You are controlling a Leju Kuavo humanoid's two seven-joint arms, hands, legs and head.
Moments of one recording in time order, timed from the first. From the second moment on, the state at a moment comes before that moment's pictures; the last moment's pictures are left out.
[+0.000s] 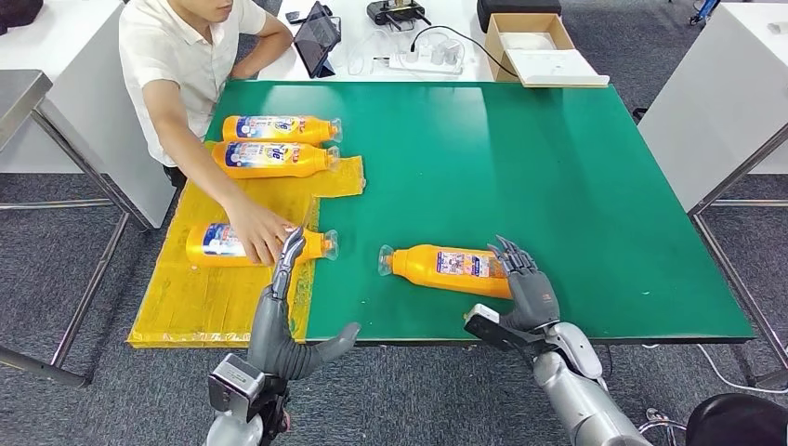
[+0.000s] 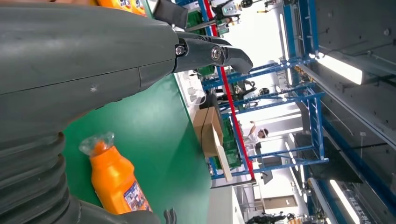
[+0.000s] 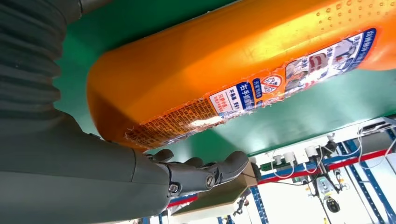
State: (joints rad) left arm -0.02 -0.12 -0.47 -1.54 -0.14 0.30 -0.53; right arm -0.38 -0.12 0.10 -0.65 0.78 -0.39 -0.53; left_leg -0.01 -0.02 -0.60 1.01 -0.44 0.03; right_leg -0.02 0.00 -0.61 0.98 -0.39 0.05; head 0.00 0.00
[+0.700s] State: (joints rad) left arm -0.09 -0.12 -0.53 -1.50 -0.05 0.16 -0.45; right arm -0.52 -0.10 0.19 -0.51 0.92 -0.47 -0.35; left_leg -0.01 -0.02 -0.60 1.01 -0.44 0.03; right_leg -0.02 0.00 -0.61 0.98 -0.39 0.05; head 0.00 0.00
